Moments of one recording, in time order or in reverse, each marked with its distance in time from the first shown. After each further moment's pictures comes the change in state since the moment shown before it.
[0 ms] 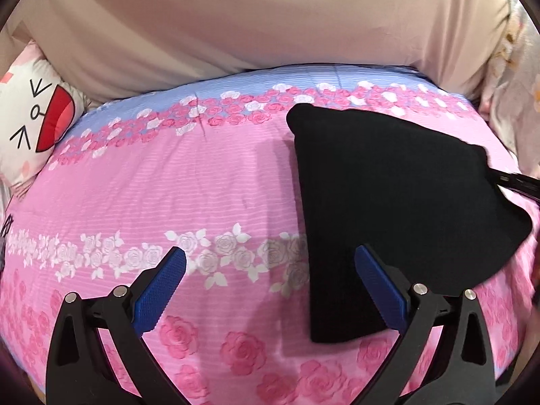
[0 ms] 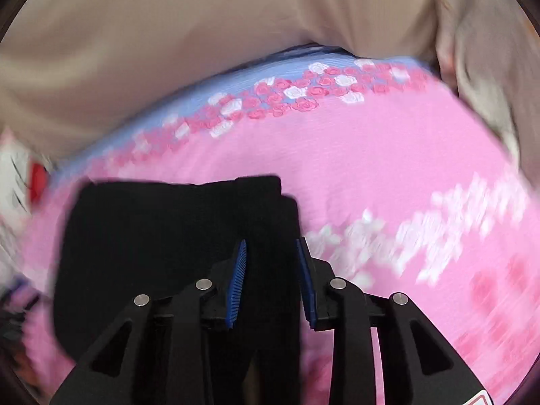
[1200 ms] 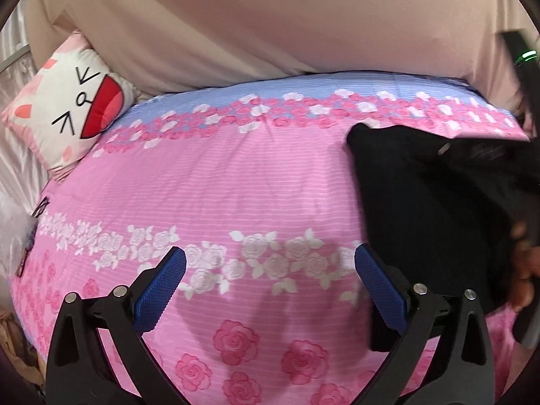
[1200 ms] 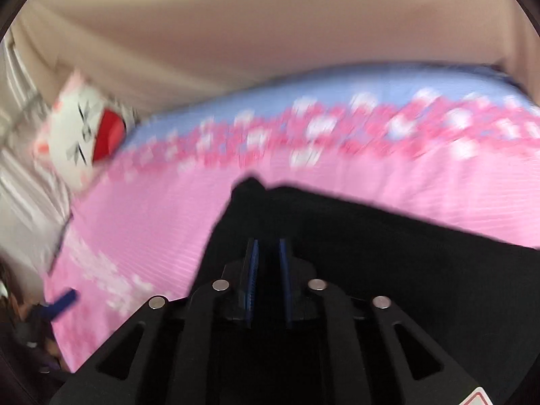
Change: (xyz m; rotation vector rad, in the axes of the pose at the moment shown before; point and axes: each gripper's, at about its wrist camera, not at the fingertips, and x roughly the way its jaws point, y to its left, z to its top) left arm -0.001 0.036 0.000 -0.068 -0.025 0.171; right arm 0.070 0.184 0.018 -0.245 0.058 0.237
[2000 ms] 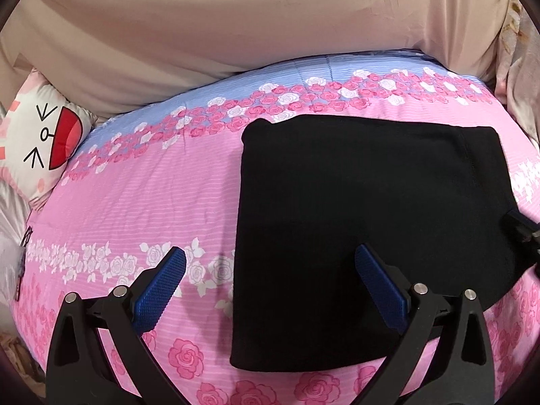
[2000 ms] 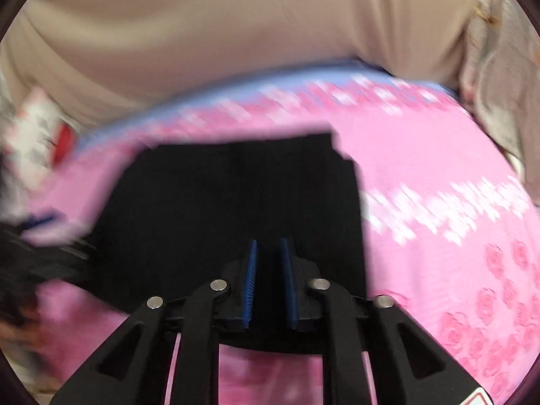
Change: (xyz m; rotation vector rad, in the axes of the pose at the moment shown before) left arm -0.002 -0.105 0.008 0.121 0.037 -0.046; right arm -0.103 -0.118 -0.098 0.119 -0.036 -0.241
